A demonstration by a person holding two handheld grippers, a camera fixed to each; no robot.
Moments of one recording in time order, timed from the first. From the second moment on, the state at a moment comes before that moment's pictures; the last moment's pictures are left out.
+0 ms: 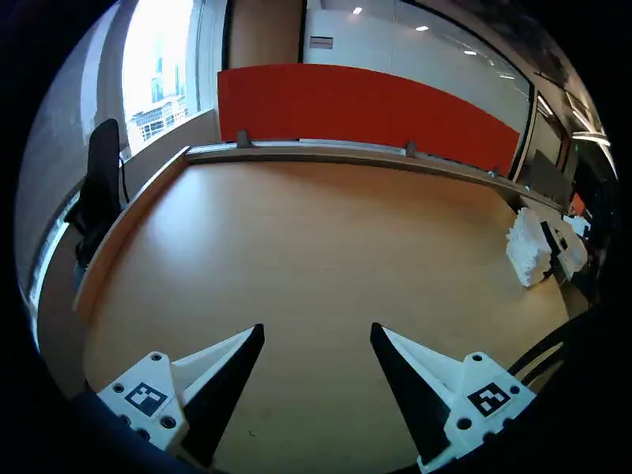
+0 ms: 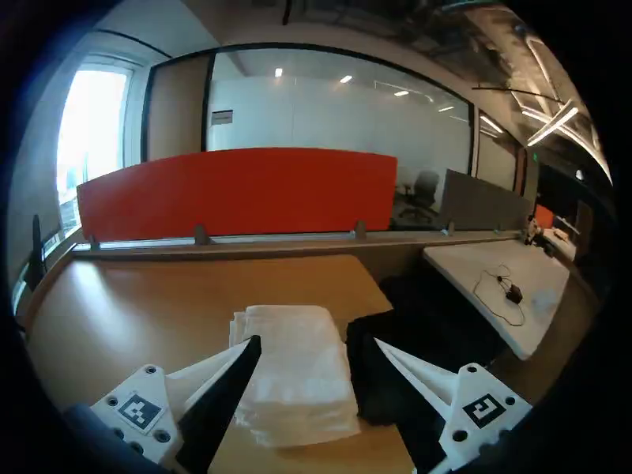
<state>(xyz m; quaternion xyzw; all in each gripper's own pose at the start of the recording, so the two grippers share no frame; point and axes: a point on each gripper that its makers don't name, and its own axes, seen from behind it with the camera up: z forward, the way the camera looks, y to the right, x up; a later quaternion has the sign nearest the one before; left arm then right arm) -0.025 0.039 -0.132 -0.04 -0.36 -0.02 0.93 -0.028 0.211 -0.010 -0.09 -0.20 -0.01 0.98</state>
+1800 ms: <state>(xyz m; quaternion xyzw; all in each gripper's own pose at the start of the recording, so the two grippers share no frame) 0.142 -0.041 -0.005 0.00 -0.07 -0.04 1.00 0.083 0.031 0.006 -0.01 -0.05 -0.02 1.00</state>
